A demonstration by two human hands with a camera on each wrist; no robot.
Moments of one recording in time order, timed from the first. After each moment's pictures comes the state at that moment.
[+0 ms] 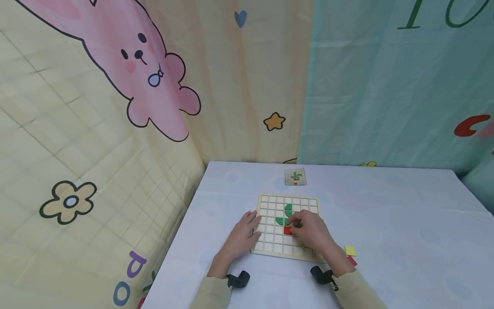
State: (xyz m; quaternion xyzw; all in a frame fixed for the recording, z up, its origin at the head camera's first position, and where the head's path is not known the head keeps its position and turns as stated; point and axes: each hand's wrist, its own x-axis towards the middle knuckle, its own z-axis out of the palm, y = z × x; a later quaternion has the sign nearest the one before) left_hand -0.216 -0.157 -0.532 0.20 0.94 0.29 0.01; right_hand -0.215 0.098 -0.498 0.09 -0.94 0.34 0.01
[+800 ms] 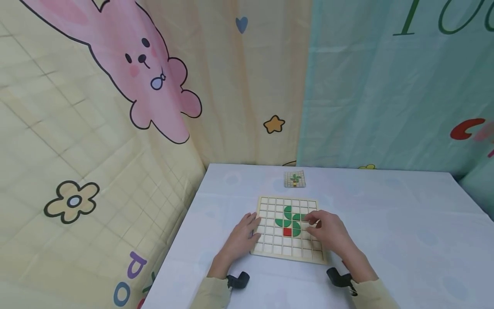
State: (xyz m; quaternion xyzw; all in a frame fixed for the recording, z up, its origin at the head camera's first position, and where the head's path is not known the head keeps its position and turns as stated) left_hand -0.216 -0.158 -0.536 0.20 0.93 0.31 0.01; right_hand -0.202 0.139 -0.479 0.04 -0.94 0.34 0.00
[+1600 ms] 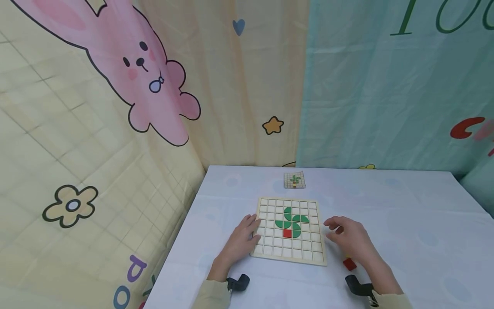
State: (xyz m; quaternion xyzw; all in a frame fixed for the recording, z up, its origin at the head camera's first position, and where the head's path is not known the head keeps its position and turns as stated) left_hand -0.217 -0.158 -0.538 0.19 0.93 0.31 0.01; right_hand -0.188 0.189 -0.487 0.00 -0.95 0.32 0.00
